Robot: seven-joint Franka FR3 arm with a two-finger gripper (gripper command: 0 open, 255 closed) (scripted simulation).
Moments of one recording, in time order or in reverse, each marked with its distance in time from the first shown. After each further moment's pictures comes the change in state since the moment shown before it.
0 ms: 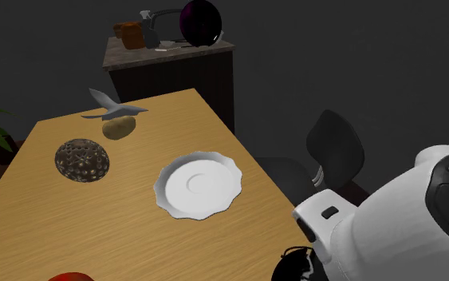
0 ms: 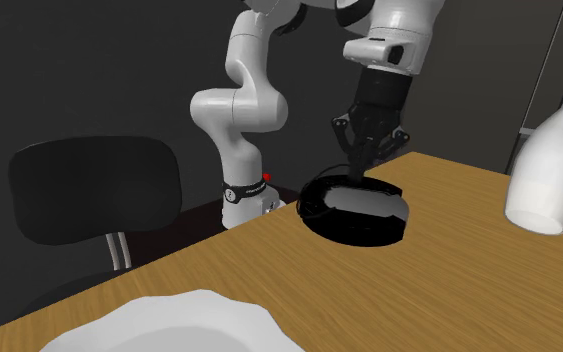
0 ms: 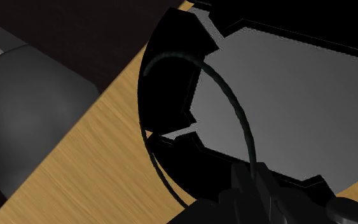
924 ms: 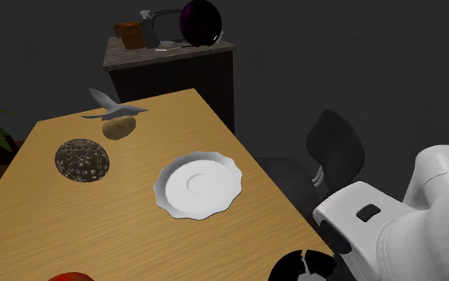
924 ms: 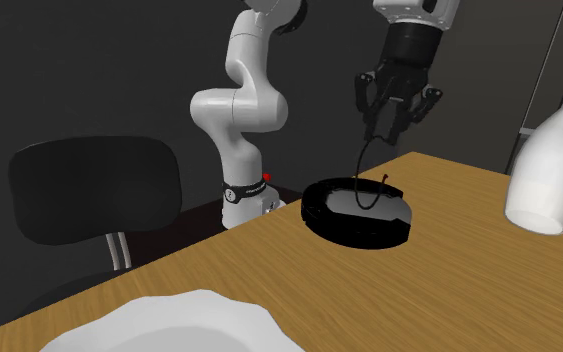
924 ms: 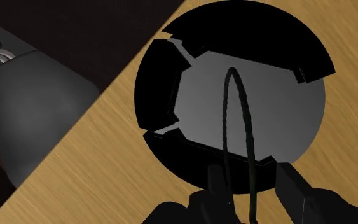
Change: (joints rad) arm -0.005 0.007 0.004 0.184 -0.015 -0.167 0.056
